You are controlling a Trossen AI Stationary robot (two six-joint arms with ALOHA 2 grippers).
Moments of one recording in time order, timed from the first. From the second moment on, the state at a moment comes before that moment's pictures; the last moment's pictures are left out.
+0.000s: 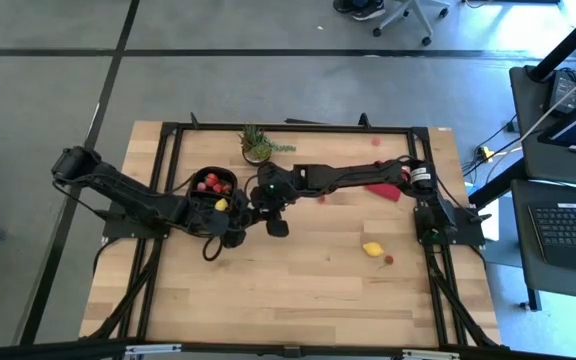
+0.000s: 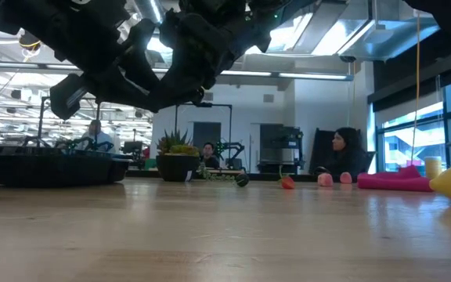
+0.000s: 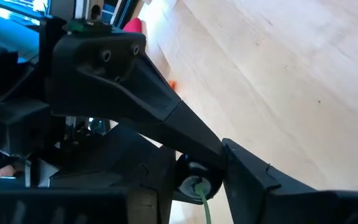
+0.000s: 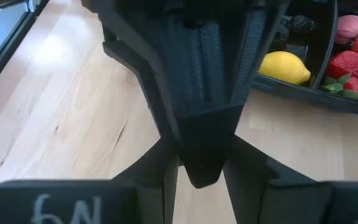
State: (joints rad) left arm -0.27 1.24 0.54 0.08 -0.55 0.81; right arm -0.05 2.12 1.70 -0.35 -0.32 -0.11
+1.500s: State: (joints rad) left arm -0.32 1.24 0.55 0.07 -0.64 0.99; right arm -0.03 2.13 1.71 -0.35 -0.37 -0.08
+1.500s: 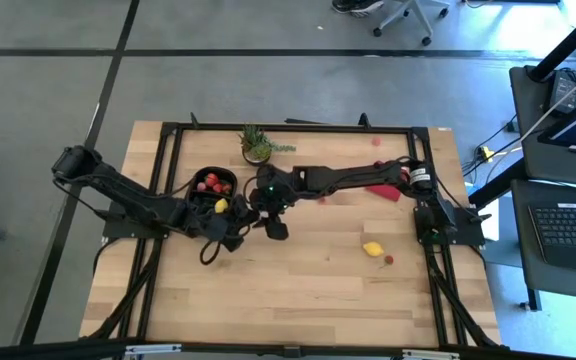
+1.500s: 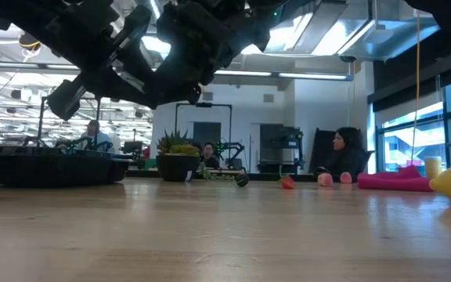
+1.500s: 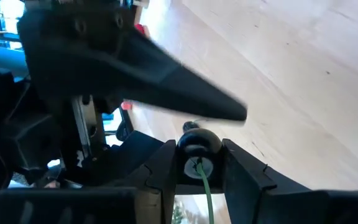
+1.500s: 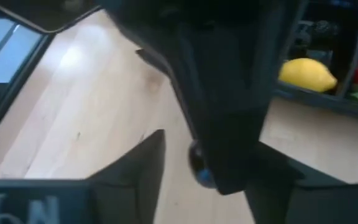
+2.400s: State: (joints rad) left arm -0.36 1.23 0.55 -0.58 -0.70 -0.08; right arm -0.04 2.12 1.71 -0.65 -0.12 -0.10
